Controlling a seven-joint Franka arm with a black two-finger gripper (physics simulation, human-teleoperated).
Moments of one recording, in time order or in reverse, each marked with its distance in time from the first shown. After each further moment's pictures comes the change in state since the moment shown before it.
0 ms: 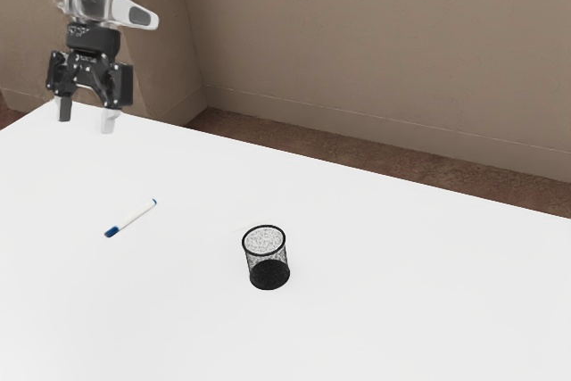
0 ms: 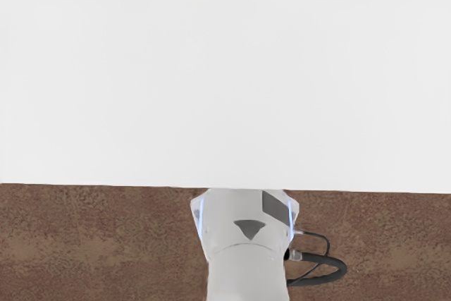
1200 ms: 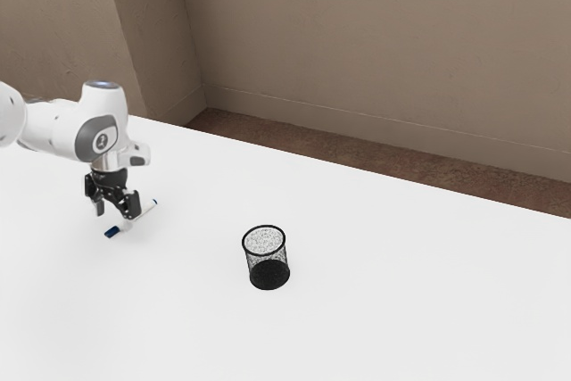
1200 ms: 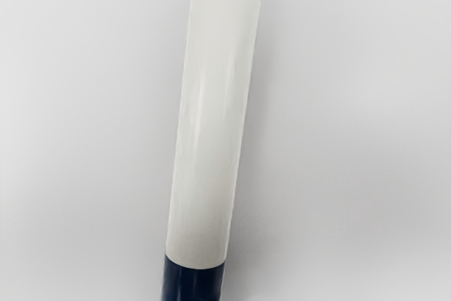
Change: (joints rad) arm 0.191 0.437 0.135 -0.395 0.249 1.197 0.204
